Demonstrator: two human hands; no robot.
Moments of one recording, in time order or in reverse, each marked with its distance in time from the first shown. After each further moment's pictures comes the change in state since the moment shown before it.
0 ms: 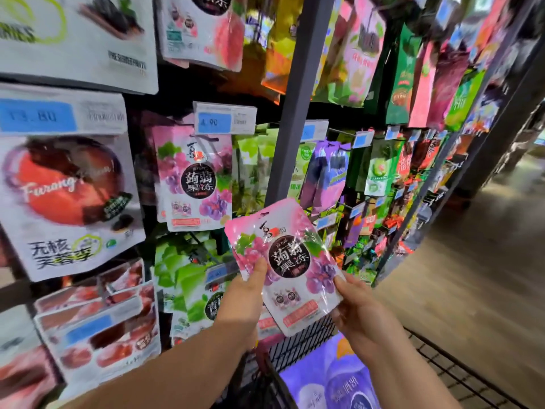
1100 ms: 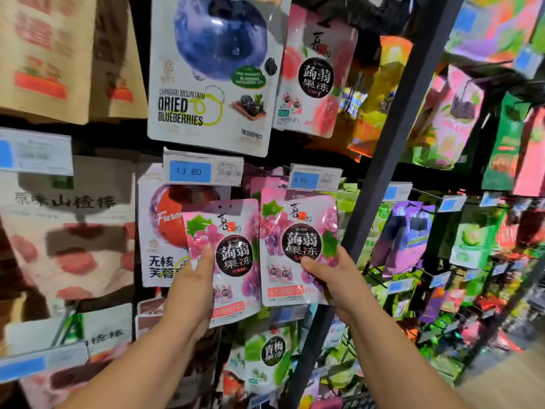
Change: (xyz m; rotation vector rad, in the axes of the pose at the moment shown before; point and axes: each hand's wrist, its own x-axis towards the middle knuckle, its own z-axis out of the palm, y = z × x) left_hand -0.010 0.068 -0.136 -0.003 0.616 0.215; right_hand 0.068 -0.009 0.158 -0.436 -0.468 -0.226
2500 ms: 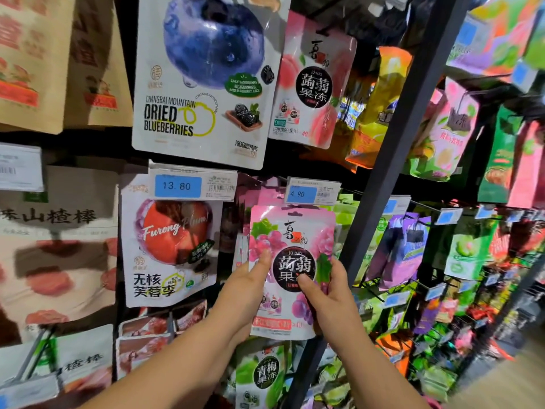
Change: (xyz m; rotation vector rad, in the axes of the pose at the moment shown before) left_hand 0.043 -0.021 0.079 -0.147 -0.414 -0.095; right_hand -0.003 0.016 0.008 -0.306 0.101 -0.191
